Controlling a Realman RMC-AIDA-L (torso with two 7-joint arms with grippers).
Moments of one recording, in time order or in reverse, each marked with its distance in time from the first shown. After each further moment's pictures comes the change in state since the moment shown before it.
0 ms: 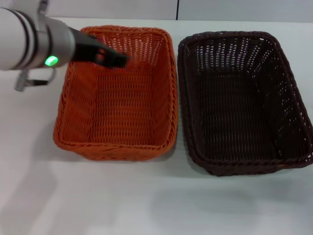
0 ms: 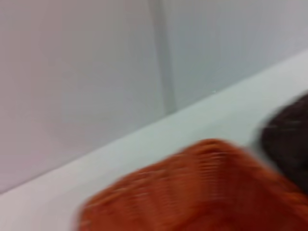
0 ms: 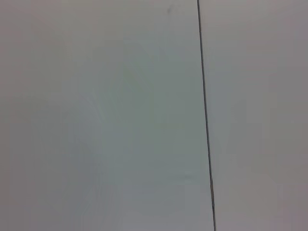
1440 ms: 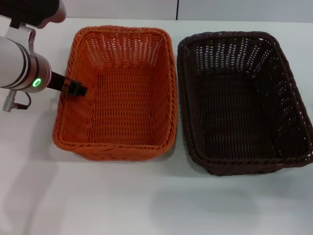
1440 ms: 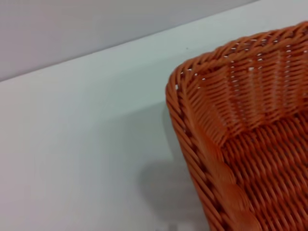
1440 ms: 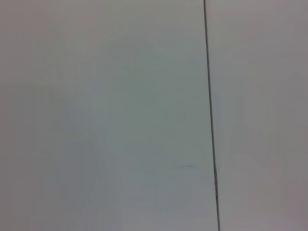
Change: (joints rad) left arm -0.088 0.000 -0.078 -0.341 0.188 -0.020 -0.132; right arm 0.015 -0.002 0.008 0.011 -0.002 -0.039 0.000
